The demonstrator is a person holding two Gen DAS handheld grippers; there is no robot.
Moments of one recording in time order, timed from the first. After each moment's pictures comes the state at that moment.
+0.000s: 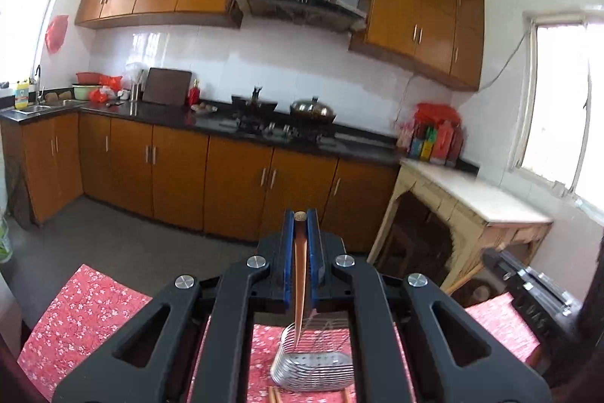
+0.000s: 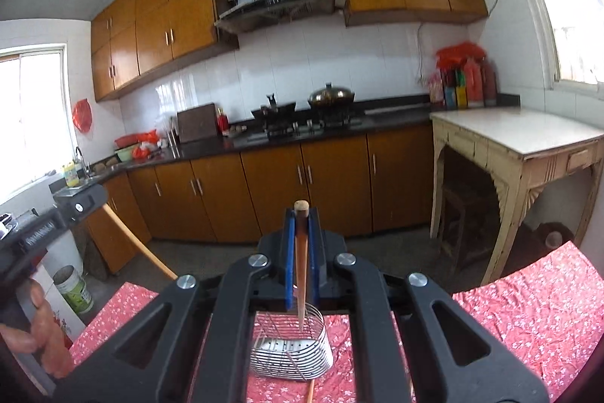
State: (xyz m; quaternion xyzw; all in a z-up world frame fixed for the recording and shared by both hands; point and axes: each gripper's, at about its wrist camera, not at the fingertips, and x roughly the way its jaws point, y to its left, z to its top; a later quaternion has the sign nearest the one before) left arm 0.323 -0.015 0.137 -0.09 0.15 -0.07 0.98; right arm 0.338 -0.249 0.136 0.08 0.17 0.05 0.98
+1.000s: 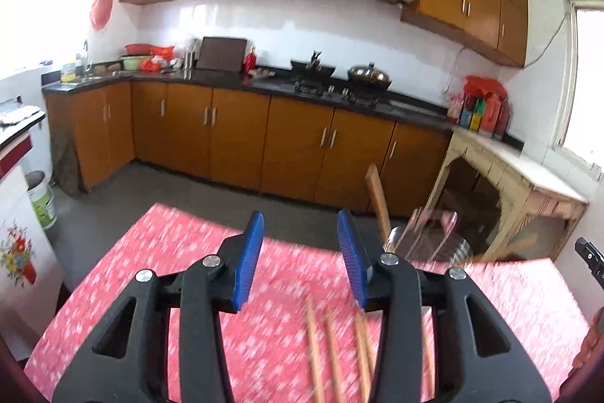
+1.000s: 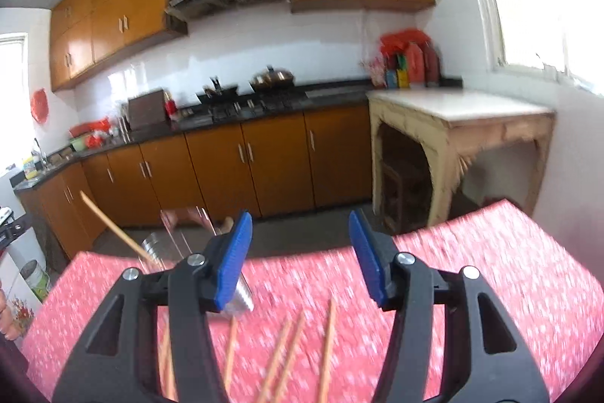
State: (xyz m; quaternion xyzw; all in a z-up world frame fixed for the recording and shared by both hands) left arm 0.245 0.065 0.077 -0.08 0.21 0.02 0.97; right arm 0.238 -0.319 0.062 0.08 0.21 -0.06 0.97
